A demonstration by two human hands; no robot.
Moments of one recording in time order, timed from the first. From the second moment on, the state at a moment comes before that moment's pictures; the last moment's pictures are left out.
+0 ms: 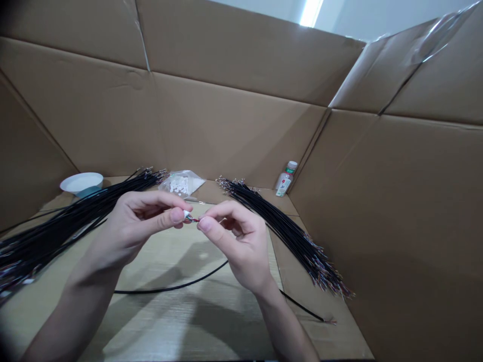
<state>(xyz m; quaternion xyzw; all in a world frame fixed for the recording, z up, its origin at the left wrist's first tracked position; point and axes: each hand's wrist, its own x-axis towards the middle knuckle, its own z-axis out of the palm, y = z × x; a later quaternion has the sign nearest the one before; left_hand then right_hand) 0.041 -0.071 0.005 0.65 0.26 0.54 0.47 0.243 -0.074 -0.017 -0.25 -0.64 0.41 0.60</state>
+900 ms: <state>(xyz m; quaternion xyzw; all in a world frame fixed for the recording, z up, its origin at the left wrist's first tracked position) 0.043 -0.082 0.007 0.73 0.33 0.55 0.23 0.236 -0.077 -0.013 -0.30 -0.71 0.32 0.55</state>
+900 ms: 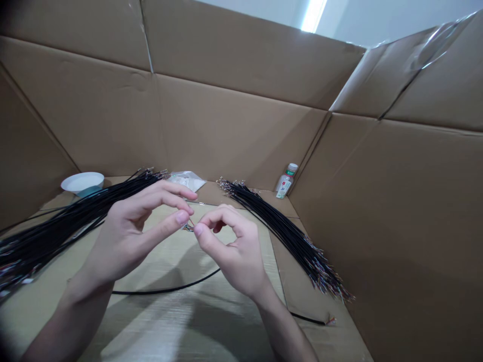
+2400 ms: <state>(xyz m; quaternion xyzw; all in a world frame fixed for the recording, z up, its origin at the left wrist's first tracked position) 0.051 -0.059 0.002 0.54 0.30 0.48 0.62 0.247 -0.063 -0.012 -0.23 -0.63 0.56 0.49</state>
